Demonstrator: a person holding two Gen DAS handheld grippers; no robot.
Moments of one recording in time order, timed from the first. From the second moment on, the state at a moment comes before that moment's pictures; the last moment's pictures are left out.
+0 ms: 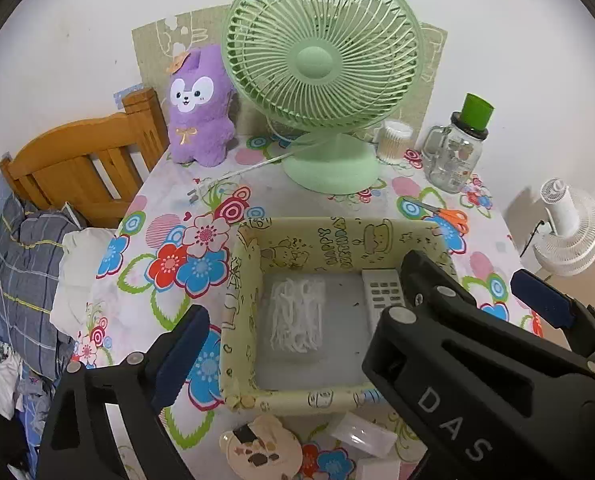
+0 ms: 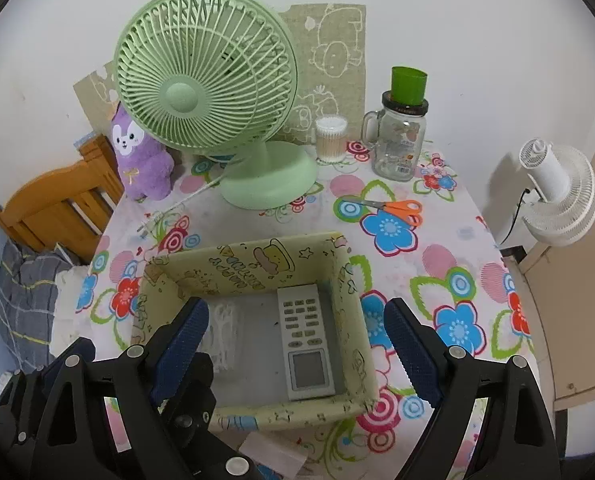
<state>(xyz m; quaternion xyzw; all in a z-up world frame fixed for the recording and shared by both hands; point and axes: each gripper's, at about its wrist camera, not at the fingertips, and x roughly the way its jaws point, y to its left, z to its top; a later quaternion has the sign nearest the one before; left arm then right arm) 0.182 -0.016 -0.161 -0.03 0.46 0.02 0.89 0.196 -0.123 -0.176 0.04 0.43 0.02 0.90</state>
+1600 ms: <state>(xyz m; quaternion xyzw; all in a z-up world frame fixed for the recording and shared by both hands) 0.070 -0.031 -0.141 0.01 0.45 -0.03 0.89 0.077 -0.128 -0.154 -0.01 0.42 0.06 0.91</state>
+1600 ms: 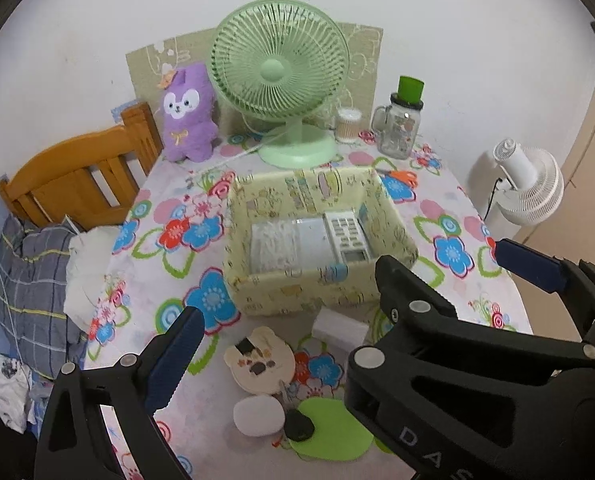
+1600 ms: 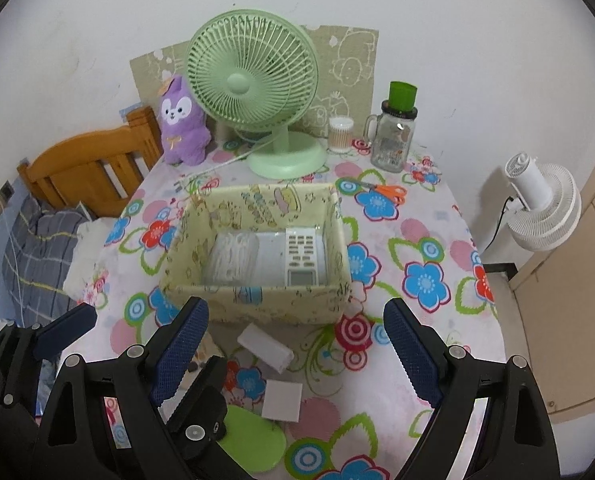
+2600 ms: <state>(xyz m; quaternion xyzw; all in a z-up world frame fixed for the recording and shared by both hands) 0.040 -0.024 -0.223 0.02 0.46 -0.04 0.89 0.048 -0.131 -0.241 -0.01 0.43 0.05 0.90</state>
